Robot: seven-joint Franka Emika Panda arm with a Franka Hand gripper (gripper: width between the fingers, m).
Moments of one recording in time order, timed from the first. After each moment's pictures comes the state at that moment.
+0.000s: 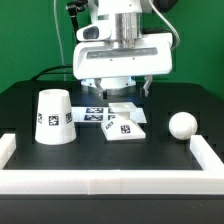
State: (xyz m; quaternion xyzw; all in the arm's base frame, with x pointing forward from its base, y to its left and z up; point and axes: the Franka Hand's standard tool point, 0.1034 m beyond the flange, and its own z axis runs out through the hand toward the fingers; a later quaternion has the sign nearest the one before) arm 0.436 0.015 0.084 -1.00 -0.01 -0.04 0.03
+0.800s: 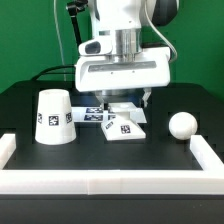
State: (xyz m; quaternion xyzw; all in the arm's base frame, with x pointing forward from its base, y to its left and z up) arm 0.417 0.018 0.050 -1.00 -0.02 -0.04 0.03
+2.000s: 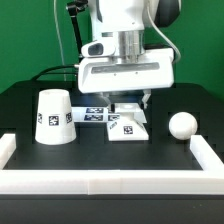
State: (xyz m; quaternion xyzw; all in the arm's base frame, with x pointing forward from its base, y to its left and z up) arm 0.427 0.027 0.052 -1.00 -0.01 -0.04 0.04
